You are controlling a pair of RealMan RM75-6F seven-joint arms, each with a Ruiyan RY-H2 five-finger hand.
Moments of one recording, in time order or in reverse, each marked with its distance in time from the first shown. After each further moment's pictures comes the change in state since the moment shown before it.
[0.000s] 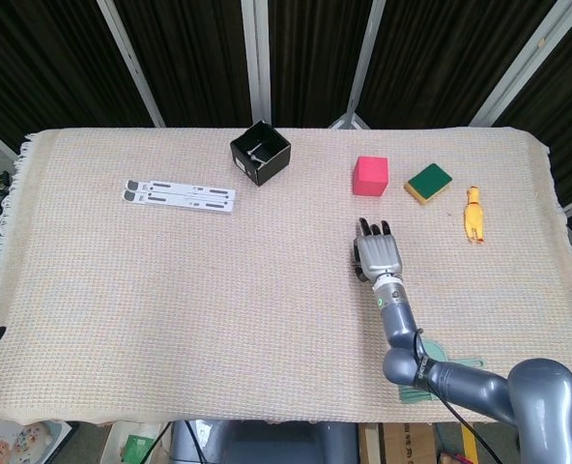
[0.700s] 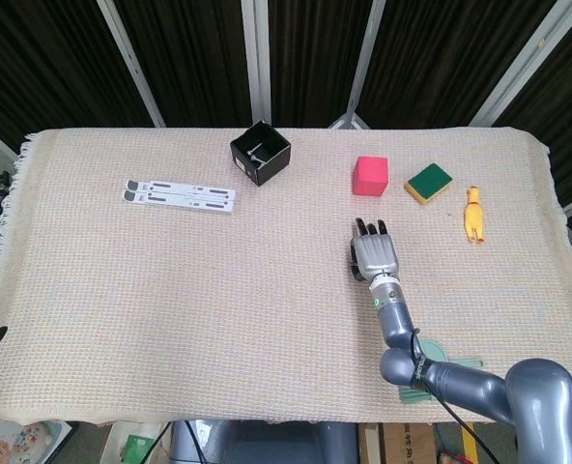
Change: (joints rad) left arm -0.004 -0.001 0.001 -0.001 -0.005 -0.004 0.005; right arm 0.003 -0.012 0.012 0.000 -0.009 0.004 -0.011
